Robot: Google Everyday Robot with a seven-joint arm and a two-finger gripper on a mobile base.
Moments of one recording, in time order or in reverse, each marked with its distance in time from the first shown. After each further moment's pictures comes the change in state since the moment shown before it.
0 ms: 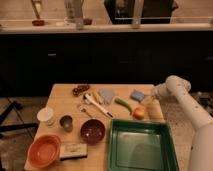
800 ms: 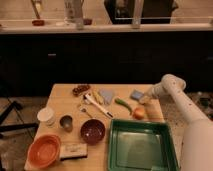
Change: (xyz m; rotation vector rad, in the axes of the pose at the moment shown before) arm -0.011 0.008 0.017 -0.050 0.010 -0.054
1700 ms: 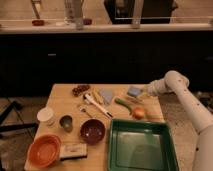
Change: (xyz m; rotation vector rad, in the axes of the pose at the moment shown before) arm -0.058 0.036 -0.043 -0.045 -0.138 -0.151
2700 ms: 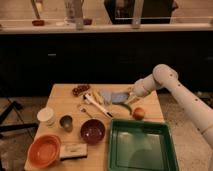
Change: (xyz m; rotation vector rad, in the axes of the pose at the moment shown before) arm -0.094 0.123 -0.021 -0.242 -0.063 -0.506
